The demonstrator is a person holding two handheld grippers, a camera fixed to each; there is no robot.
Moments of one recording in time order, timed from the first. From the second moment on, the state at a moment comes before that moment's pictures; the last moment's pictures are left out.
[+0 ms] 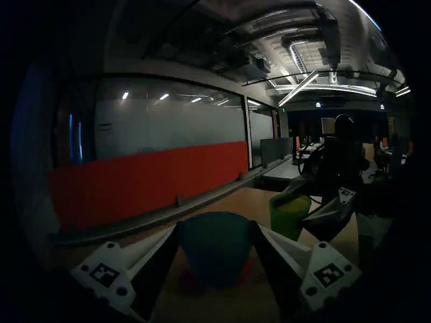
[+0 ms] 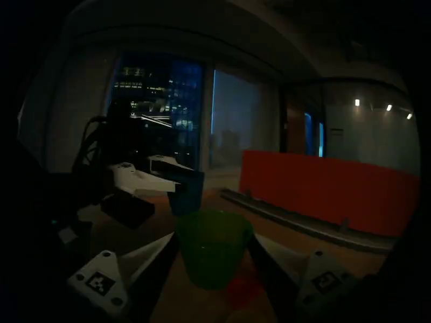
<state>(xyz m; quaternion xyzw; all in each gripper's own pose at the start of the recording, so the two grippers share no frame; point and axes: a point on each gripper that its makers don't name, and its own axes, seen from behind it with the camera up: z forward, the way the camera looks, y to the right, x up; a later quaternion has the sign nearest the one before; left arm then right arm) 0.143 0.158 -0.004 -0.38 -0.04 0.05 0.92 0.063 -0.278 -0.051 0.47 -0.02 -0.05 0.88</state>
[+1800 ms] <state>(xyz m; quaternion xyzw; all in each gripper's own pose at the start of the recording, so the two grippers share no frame) -0.053 0.172 -0.024 -0.44 -0.21 0.14 0.86 -0.103 -0.283 -0.081 0.53 -0.23 -0.19 0.79</state>
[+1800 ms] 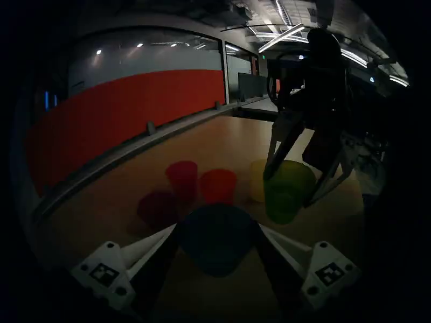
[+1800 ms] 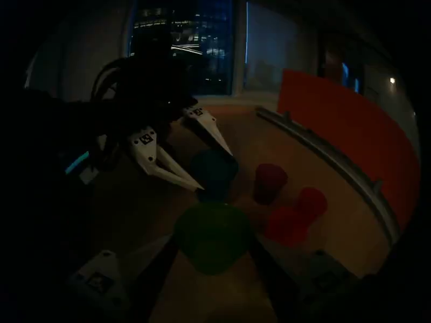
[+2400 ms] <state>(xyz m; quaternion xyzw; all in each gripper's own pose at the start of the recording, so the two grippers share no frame) -0.084 0.181 -0.028 -0.47 -0.24 0.18 0.83 -0.136 -0.277 -0.084 0.54 -0.28 -0.23 0.76</state>
